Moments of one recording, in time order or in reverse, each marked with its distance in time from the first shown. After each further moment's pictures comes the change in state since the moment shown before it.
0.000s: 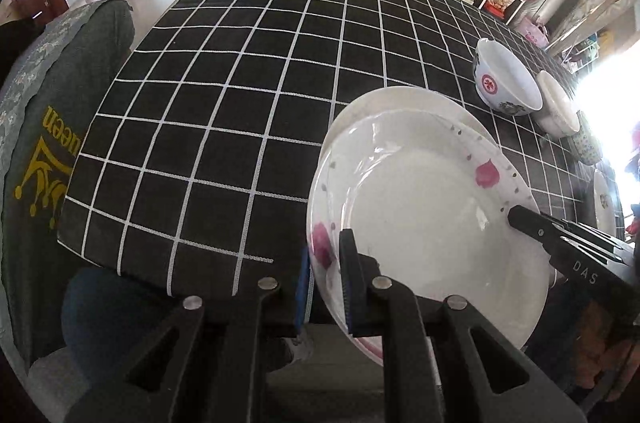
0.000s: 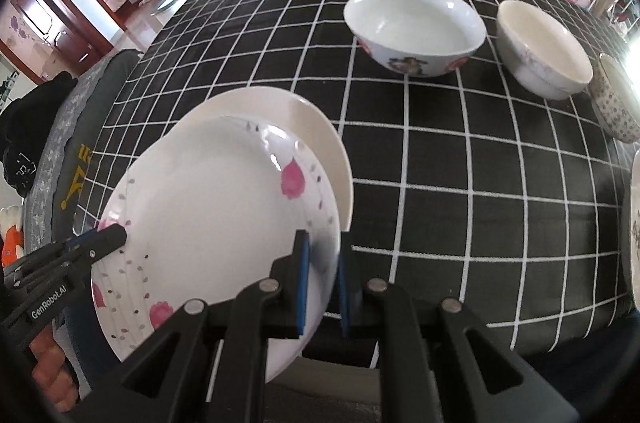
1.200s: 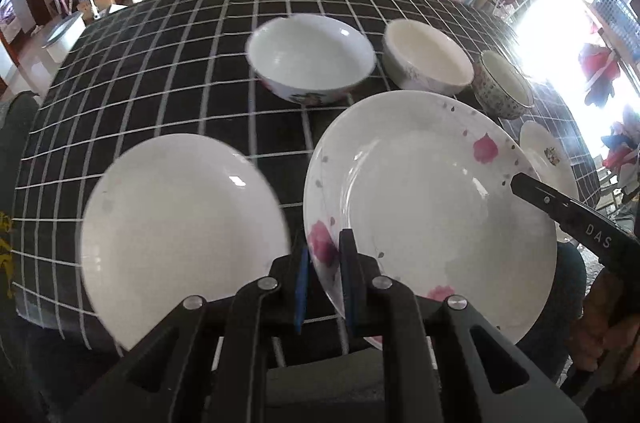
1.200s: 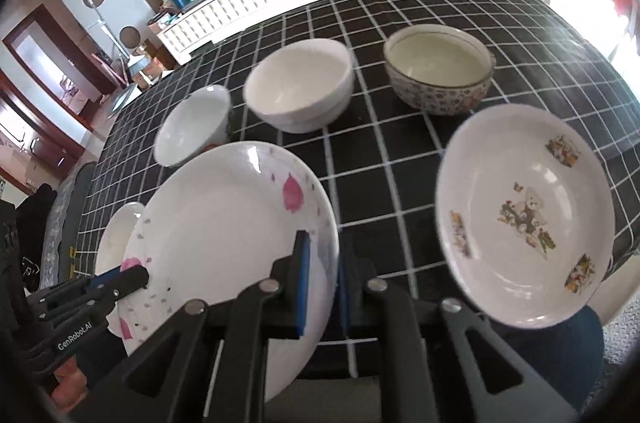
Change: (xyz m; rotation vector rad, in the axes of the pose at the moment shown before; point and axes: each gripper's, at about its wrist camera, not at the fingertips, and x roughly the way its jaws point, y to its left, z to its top) left arm 0.018 -0.193 0.018 0.251 -0.002 -0.096; right arm -0.086 -0.175 -0.025 0.271 -0.191 -0.006
